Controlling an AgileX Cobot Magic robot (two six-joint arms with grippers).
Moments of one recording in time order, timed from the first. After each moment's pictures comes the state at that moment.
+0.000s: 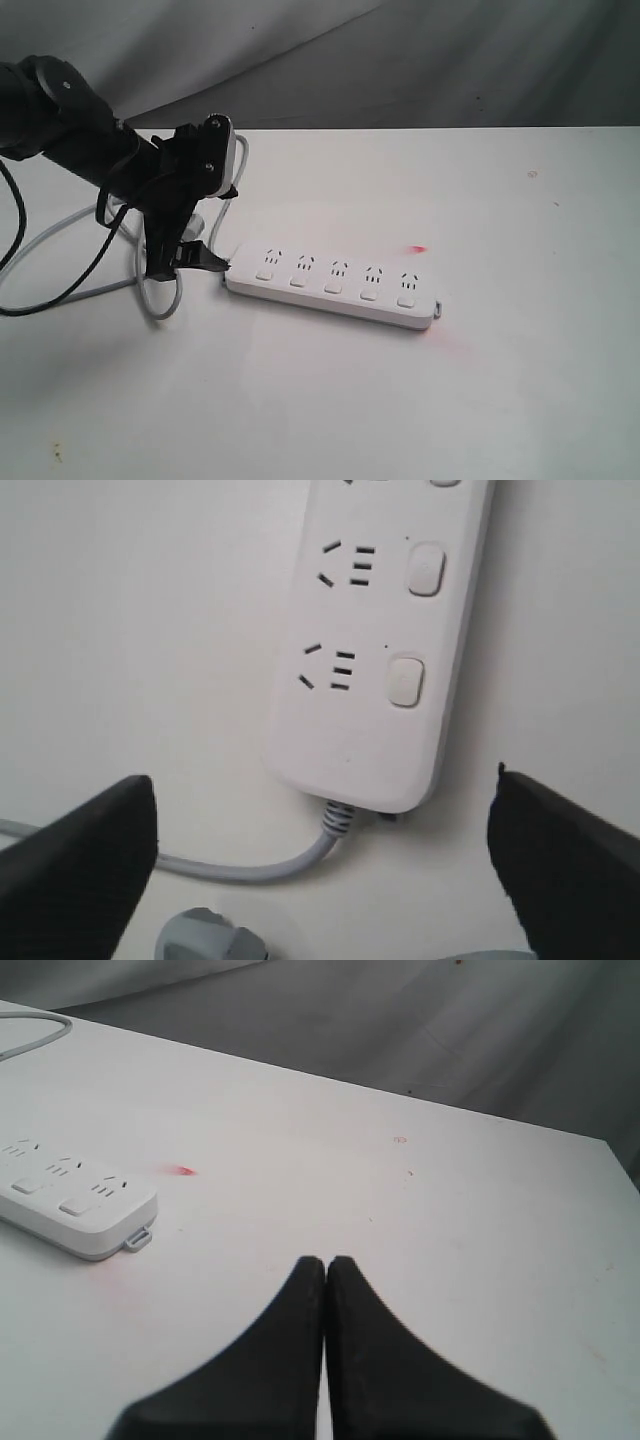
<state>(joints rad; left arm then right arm) -0.15 1.91 -1.25 -0.62 0.68 1.83 -0.14 0.03 0.00 0.31 0.34 -0.50</state>
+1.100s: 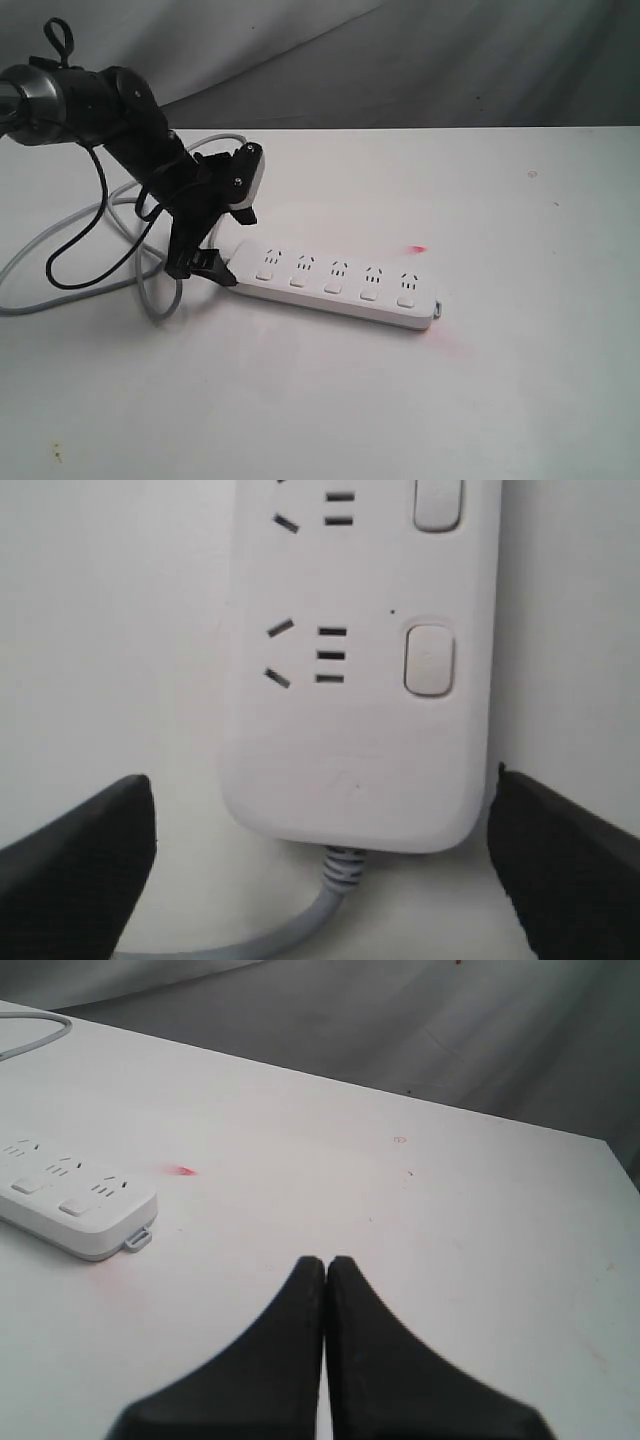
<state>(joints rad) -0.15 2.20 -1.57 -0.48 0.91 1.78 -0.14 0.03 0.00 0.31 0.34 -0.50</state>
